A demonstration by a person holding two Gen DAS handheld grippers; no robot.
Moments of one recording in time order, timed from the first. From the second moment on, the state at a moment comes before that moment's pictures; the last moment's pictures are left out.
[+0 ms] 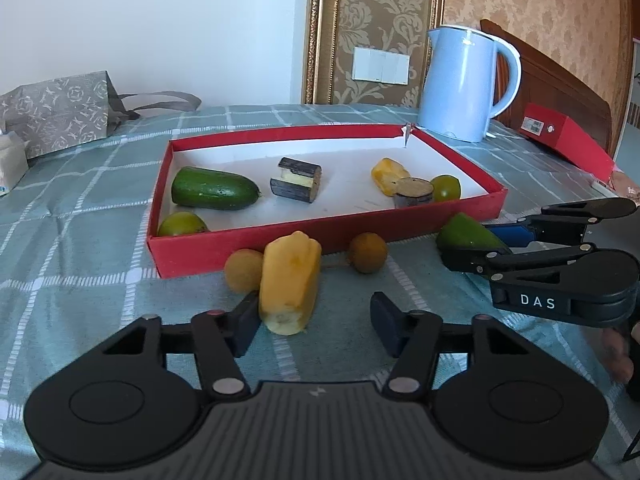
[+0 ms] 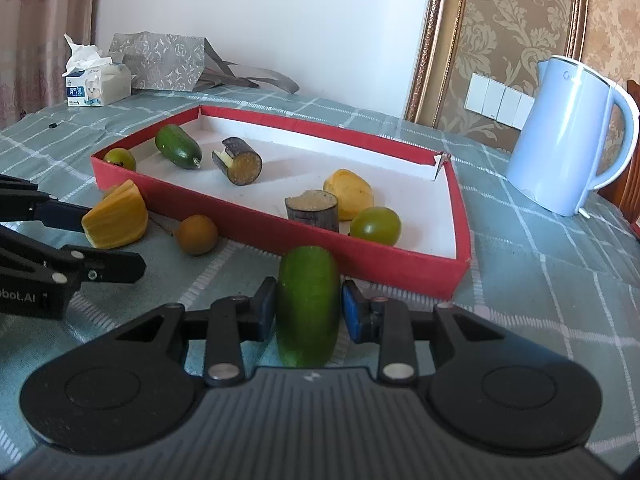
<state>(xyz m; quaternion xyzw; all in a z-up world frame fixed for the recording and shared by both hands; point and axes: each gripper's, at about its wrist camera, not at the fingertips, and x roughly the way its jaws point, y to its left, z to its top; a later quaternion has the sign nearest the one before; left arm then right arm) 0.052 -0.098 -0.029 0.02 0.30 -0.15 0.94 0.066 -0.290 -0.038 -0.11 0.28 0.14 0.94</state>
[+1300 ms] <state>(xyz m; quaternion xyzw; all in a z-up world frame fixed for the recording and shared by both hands) 0.039 -0.094 -0.020 0.00 0.25 -0.14 0.96 0.069 -0.298 -0.037 -0.08 0.29 0.14 0.94</state>
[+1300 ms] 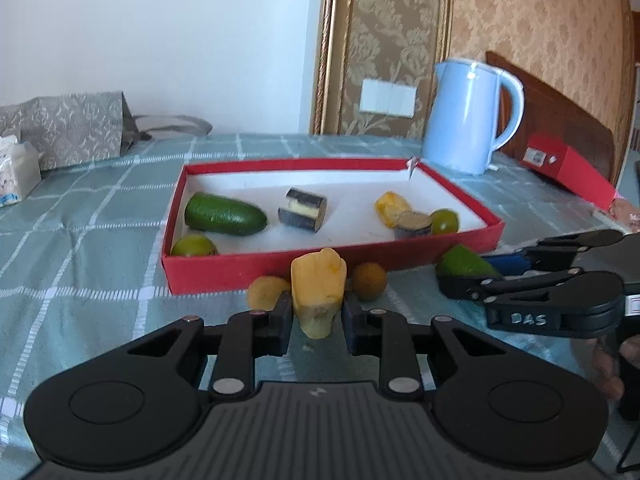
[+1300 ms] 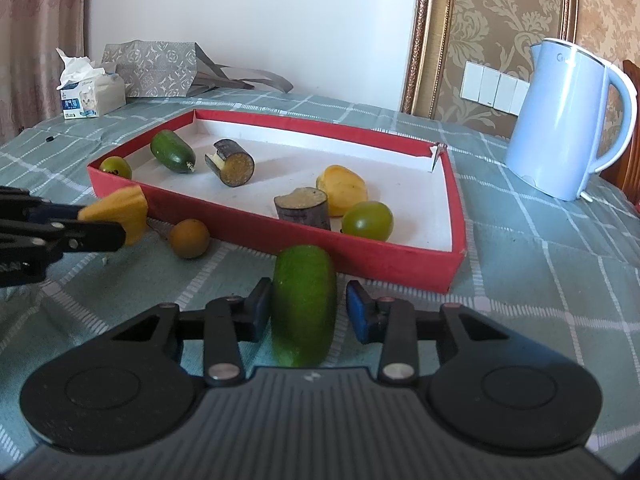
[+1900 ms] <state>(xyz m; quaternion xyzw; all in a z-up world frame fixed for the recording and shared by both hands) 0.069 -0.082 0.009 -0.04 0.22 -0.14 0.96 0.070 -0.298 -0.037 -0.08 0.29 0.14 0.94</state>
